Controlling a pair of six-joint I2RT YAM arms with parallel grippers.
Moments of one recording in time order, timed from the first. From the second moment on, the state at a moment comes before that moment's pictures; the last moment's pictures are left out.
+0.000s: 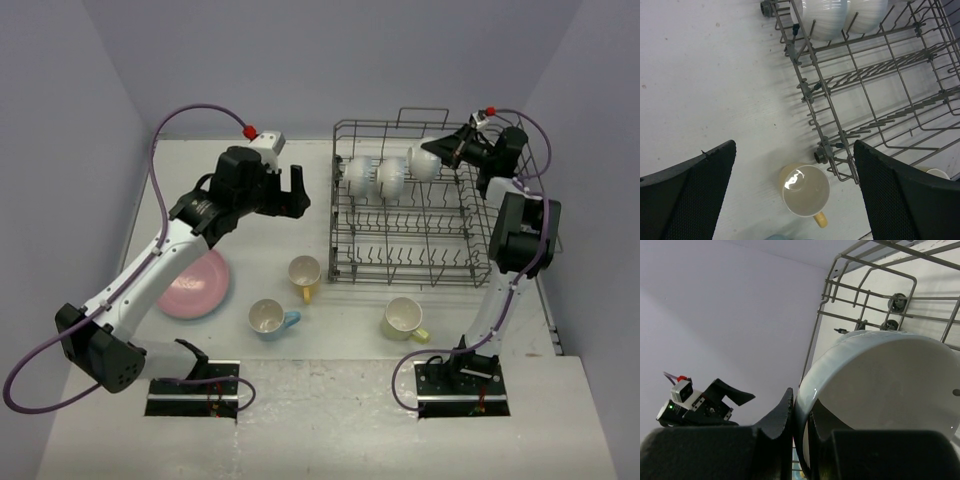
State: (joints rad) left arm -0.55 1.33 1.35 -0.57 0.01 -0.34; right arm -0.23 2.17 1.51 0.68 -1.22 1.31
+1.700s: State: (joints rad) left arm -0.55 1.33 1.02 -0.61 -0.01 -0.38; right arm -0.06 1.30 1.09 -0.13 -0.33 0.63
